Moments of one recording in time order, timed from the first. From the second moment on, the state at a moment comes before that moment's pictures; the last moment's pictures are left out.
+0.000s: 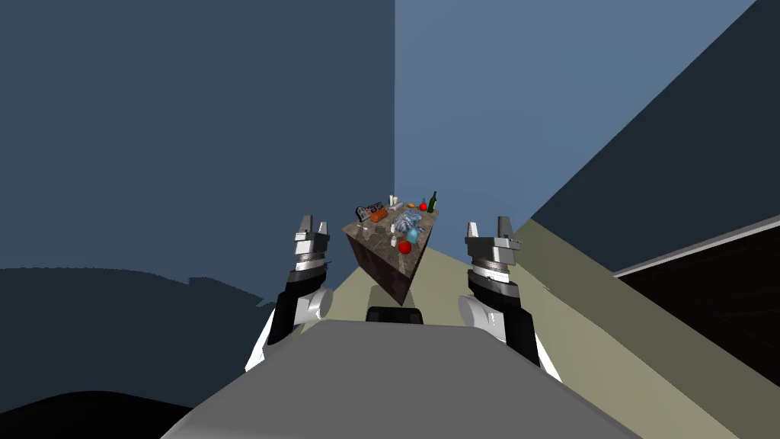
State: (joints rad) left arm 0.48 0.02 0.06 -2.39 0.06 -0.37 -0.09; right arm 0.53 0.05 -0.03 -2.40 -0.03 -0.47 -0.09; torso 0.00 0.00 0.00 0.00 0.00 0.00
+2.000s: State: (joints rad) left arm 0.08 0.25 0.18 -2.02 0.27 0.06 0.10; right arm 0.53 0.05 -0.03 -2.40 -0.03 -0.47 -0.09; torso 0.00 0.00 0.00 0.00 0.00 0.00
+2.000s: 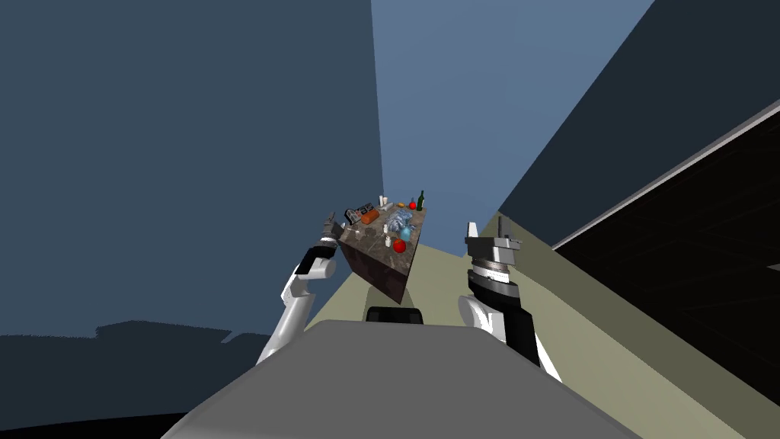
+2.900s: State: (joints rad) left arm -0.11 0.28 0.21 -1.80 0.38 0.26 0.21; right arm 0.53 0.05 -0.03 -2.40 -0.03 -0.47 -0.09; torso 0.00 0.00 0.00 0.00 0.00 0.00
